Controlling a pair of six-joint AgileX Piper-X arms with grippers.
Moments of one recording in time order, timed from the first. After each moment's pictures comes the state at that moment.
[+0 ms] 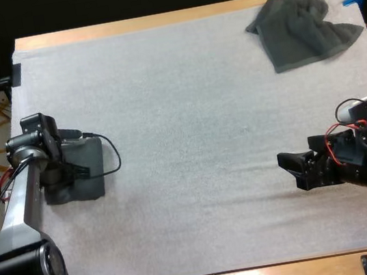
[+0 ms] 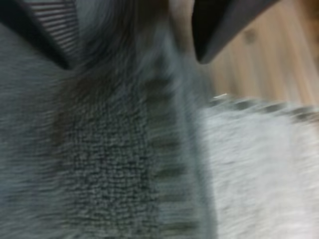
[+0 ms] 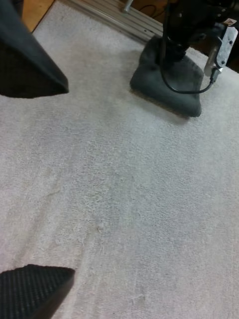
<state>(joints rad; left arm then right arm) 0.20 1.63 -1.01 0.91 -0.37 -1.54 0.69 0.80 -1.11 1.06 -0.10 -1.41</state>
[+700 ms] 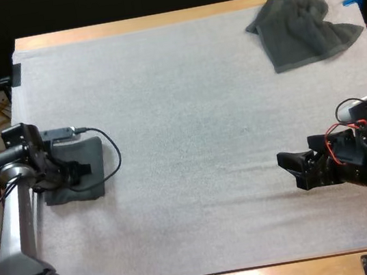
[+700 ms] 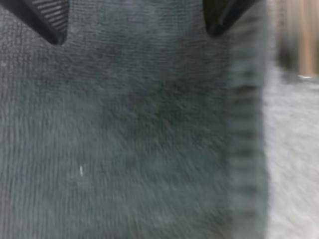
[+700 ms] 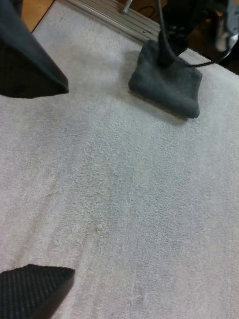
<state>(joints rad) 0.27 1.49 -0.95 0.92 0.02 -1.54 0.69 0.80 -1.11 1.06 -0.10 -1.41</state>
